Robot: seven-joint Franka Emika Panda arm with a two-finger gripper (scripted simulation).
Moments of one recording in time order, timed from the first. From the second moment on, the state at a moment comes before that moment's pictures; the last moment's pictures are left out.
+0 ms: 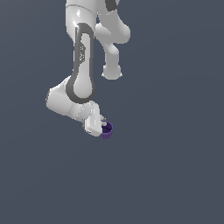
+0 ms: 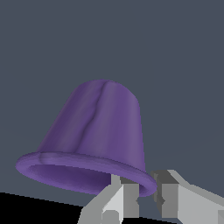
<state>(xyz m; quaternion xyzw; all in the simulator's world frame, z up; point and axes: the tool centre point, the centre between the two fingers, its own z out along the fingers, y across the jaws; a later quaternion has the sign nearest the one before) -0.029 -0.039 0.105 -0.72 0.57 0.27 0.30</state>
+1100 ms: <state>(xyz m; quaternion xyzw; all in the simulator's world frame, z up) 0.053 -0.037 0.315 -0.72 0.57 0.27 0.30</state>
